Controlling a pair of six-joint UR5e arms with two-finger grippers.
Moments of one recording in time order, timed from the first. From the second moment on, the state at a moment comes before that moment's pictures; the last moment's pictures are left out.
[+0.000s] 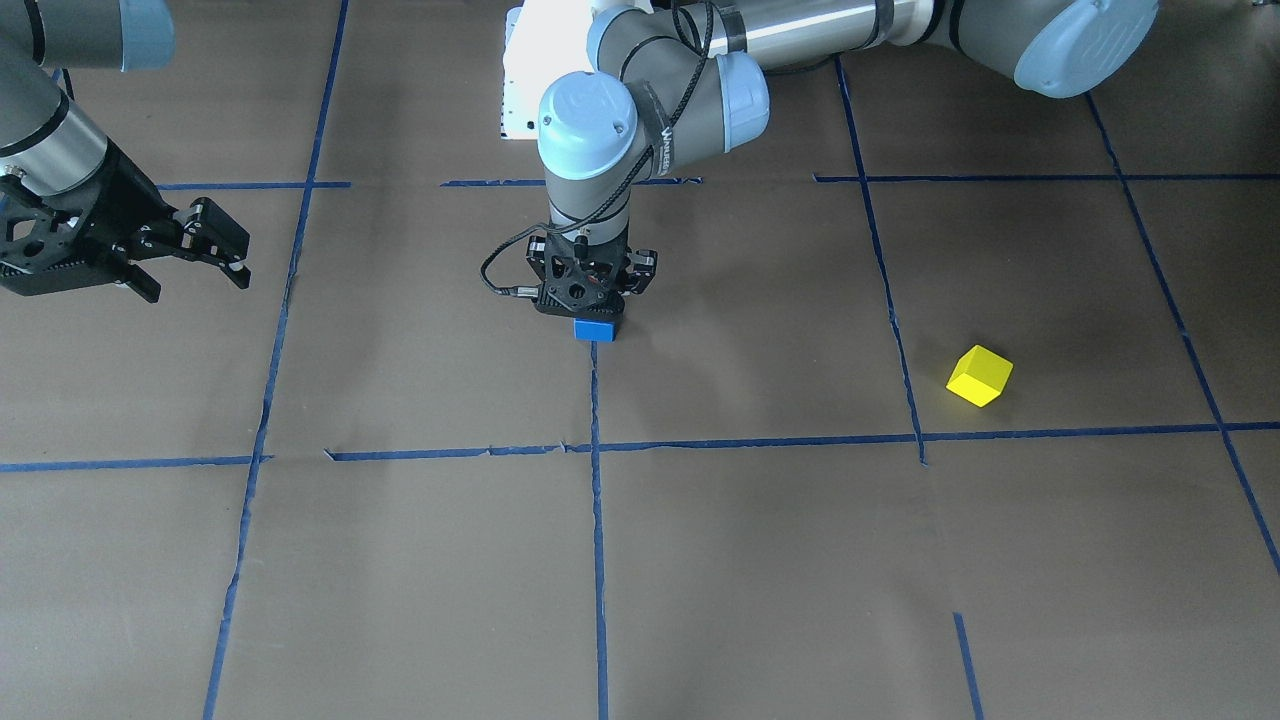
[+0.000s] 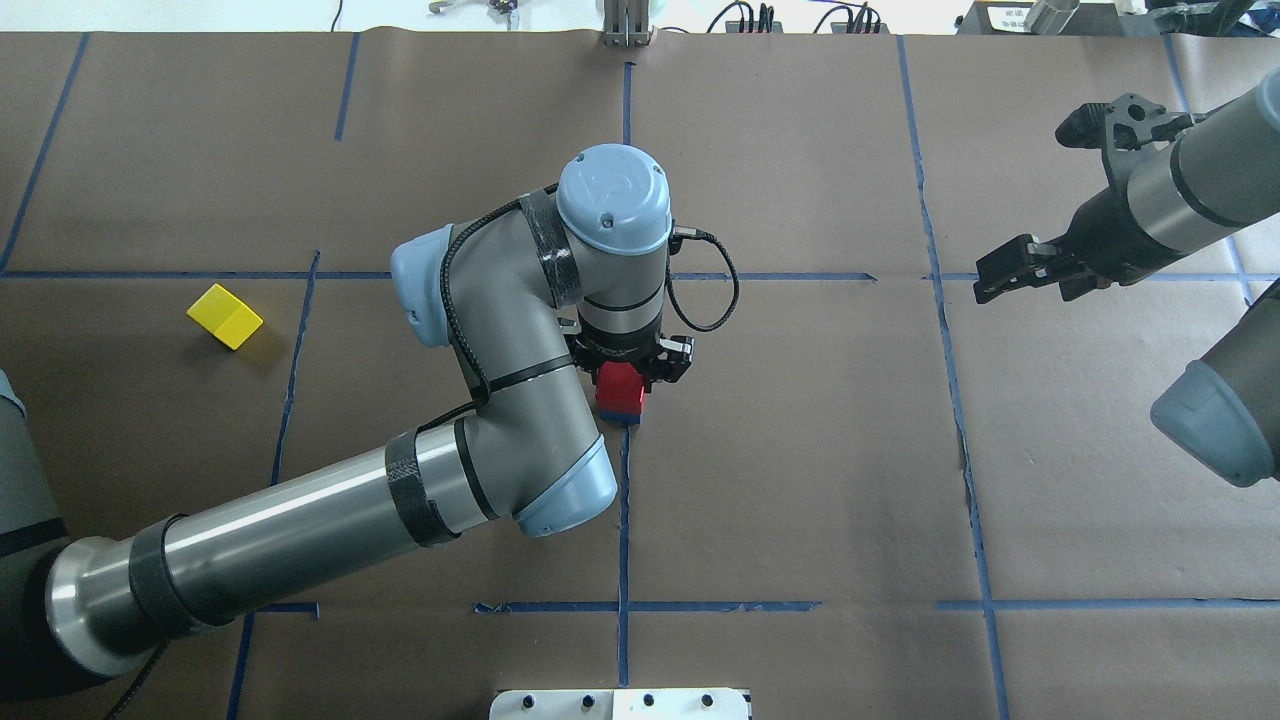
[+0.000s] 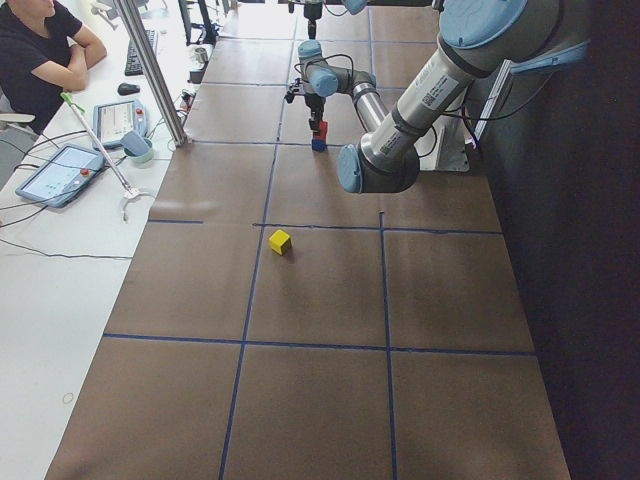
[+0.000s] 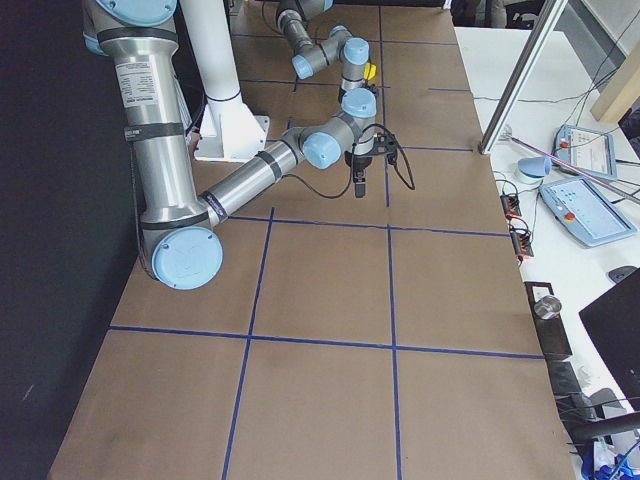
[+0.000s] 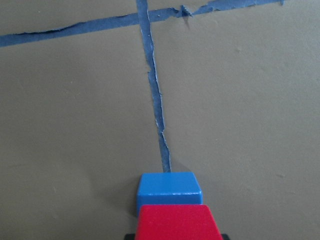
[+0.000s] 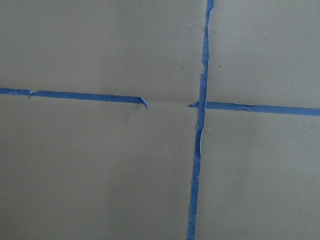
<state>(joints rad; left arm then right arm) -0.53 -2.53 -1.41 -1.49 -2.00 -1.02 0.96 -1.41 2.00 -1.48 2.19 0.81</state>
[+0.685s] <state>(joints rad) -0.53 -2.53 -1.41 -1.49 -1.99 -1.02 0.95 -1.41 2.00 -1.48 2.19 0.81</state>
